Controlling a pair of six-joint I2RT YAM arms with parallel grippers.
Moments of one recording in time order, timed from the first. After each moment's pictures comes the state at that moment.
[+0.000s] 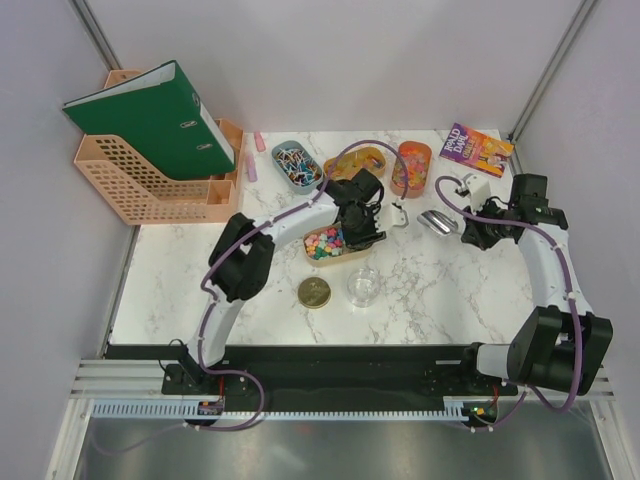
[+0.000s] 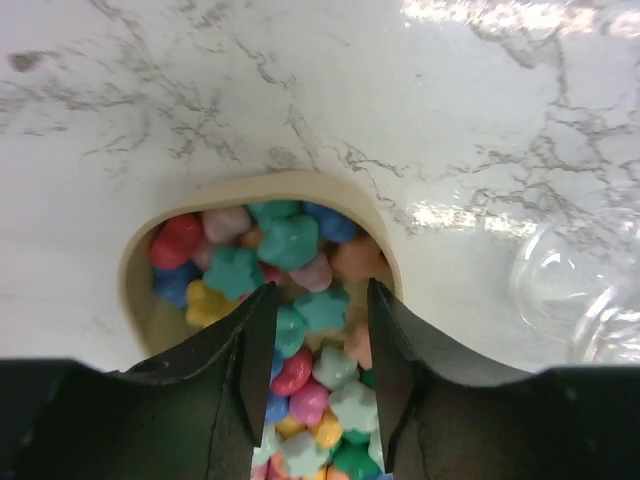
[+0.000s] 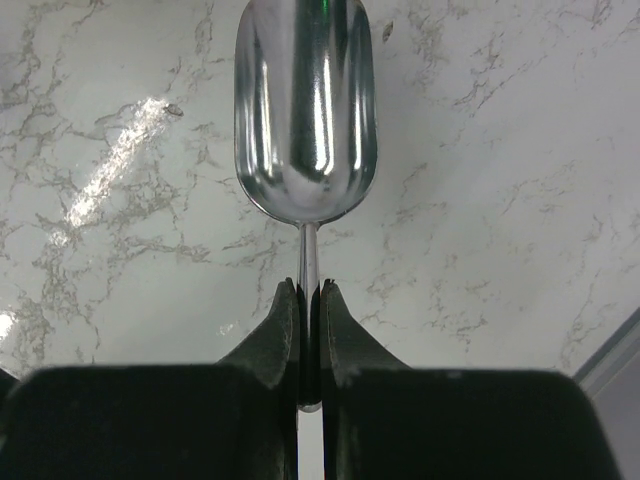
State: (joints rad) left arm -0.79 2.25 1.87 -0.77 0.24 0.68; right arm -0.23 1.30 1.04 -0.76 -0.51 -0.74
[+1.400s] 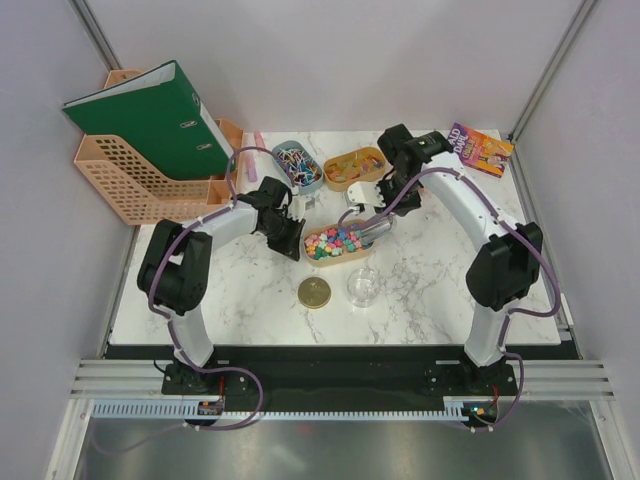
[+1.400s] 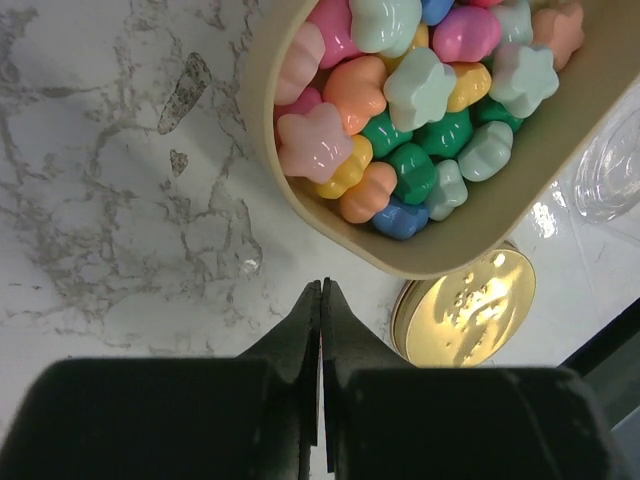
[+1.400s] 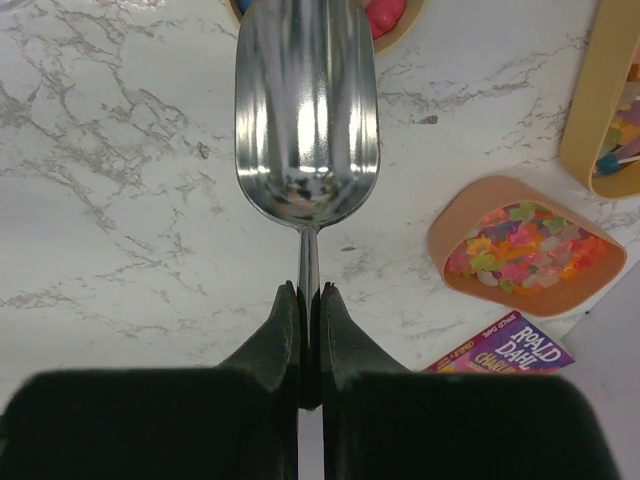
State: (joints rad) left arm -0.40 1.82 1.20 -0.57 0.40 0.10; right arm 0.43 1.87 1.86 -1.33 -0.12 -1.37
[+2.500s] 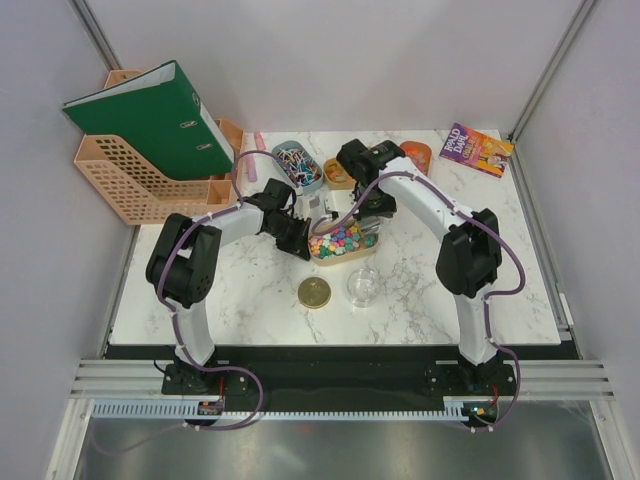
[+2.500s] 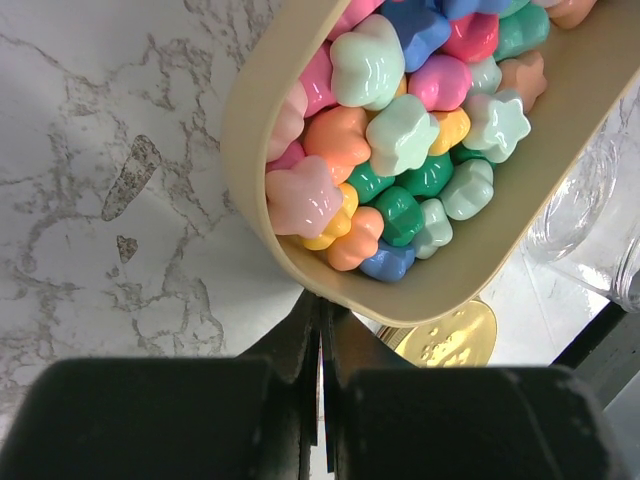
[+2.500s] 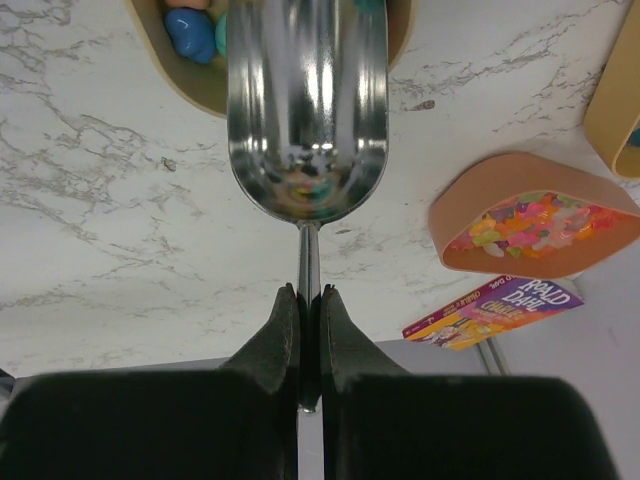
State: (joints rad) left arm -0.42 1.91 1.20 -0.45 0.51 0.01; right arm 0.59 2.09 1.99 -1.35 0.18 -1.13
